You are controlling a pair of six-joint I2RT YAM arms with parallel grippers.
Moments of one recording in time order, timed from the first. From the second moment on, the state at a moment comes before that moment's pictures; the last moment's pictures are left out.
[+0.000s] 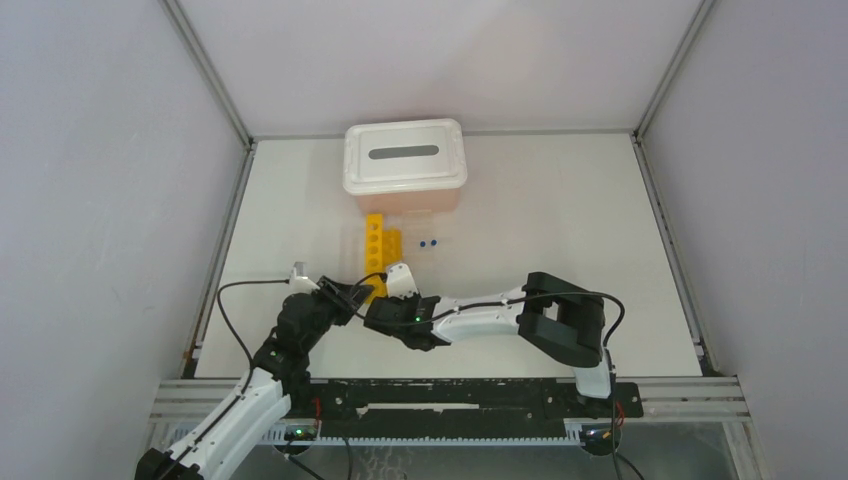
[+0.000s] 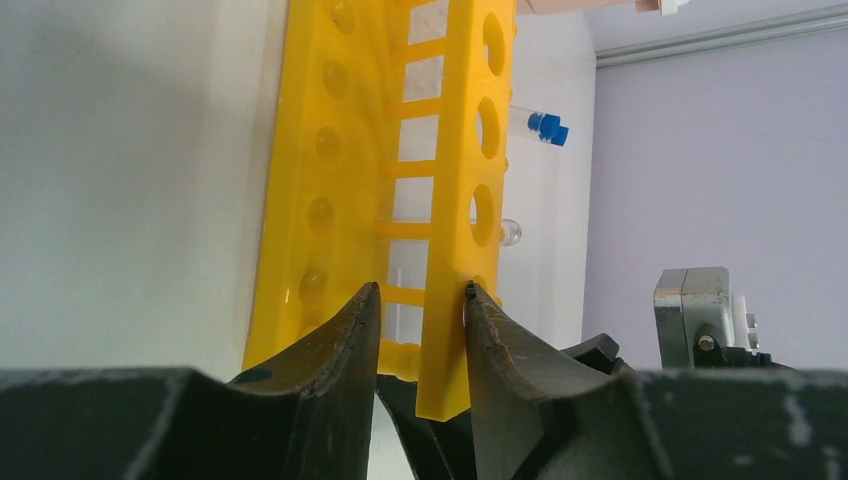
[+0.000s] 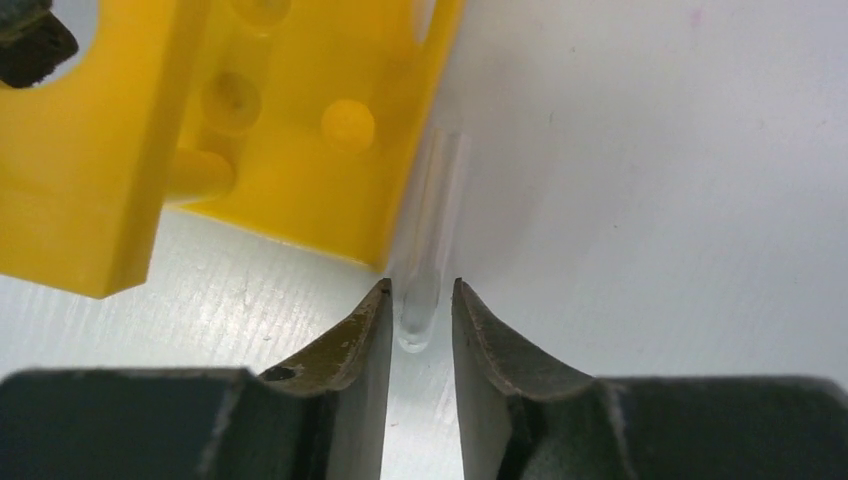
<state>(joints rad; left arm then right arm) -0.41 0.48 0.02 0.10 0.04 -1.15 1.29 1.95 1.22 -0.42 0.62 0.74</state>
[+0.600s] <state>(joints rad) -0.41 0.45 0.02 0.05 0.03 -1.15 1.28 1.87 1.12 -0.36 0.57 0.74</state>
